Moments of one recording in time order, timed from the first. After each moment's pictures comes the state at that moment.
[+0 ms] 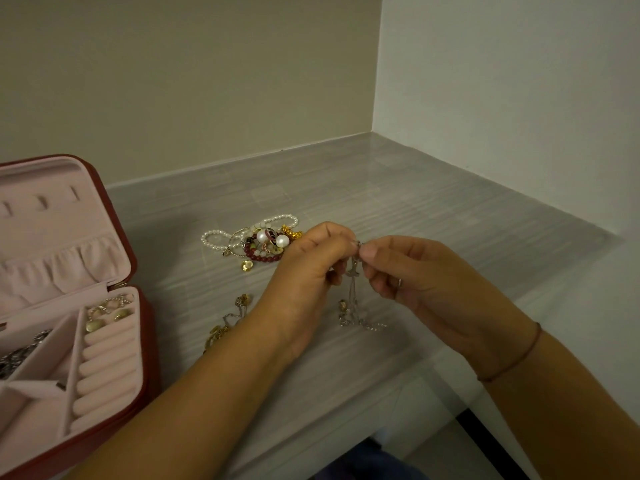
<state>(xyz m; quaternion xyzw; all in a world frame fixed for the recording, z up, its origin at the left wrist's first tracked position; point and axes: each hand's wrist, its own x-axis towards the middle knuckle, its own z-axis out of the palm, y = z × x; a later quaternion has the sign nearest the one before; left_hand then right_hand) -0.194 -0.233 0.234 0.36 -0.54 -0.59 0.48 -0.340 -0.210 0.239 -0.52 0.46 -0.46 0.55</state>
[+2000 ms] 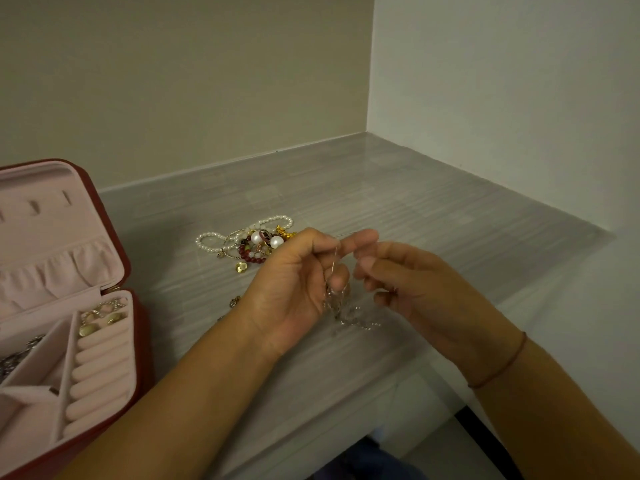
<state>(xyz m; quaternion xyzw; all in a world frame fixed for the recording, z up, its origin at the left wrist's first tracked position) -0.190 -0.238 0.238 0.26 -0.39 -0.77 0.43 -0.344 -0.210 0.223 -0.49 0.46 -0.49 0.56</state>
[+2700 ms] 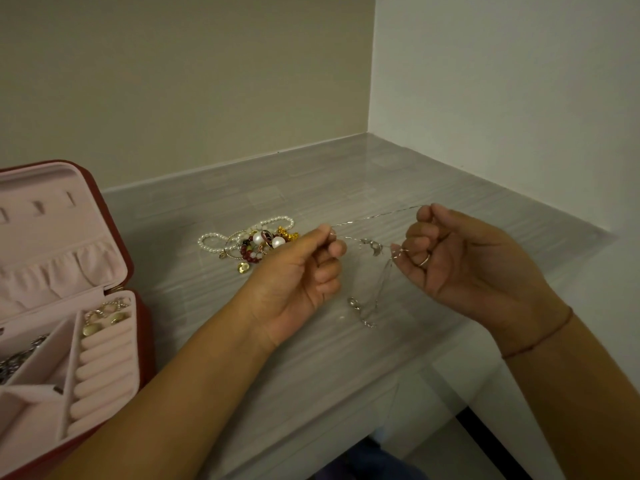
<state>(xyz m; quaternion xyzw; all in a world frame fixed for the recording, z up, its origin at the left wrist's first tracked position) -0.186 -0.249 0.233 0.29 -0.39 -0.76 0.43 -0.378 -0.223 0.244 -0.25 0.27 -0.58 0.73</state>
